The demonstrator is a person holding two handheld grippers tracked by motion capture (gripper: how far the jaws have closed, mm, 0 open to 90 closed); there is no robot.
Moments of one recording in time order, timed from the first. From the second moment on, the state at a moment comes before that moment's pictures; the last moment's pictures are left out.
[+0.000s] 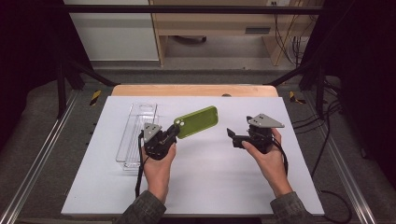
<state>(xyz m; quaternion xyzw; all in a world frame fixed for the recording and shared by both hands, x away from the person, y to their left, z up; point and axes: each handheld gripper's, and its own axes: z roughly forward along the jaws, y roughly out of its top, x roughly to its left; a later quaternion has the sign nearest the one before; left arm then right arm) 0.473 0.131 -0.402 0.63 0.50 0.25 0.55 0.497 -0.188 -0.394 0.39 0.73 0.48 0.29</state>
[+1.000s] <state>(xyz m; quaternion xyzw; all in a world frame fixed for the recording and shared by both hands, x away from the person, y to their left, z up) 0.506 0.216 -0.347 0.71 0.40 0.35 0.46 0.447 -0.241 -0.438 0.37 0.68 0.53 0.35</state>
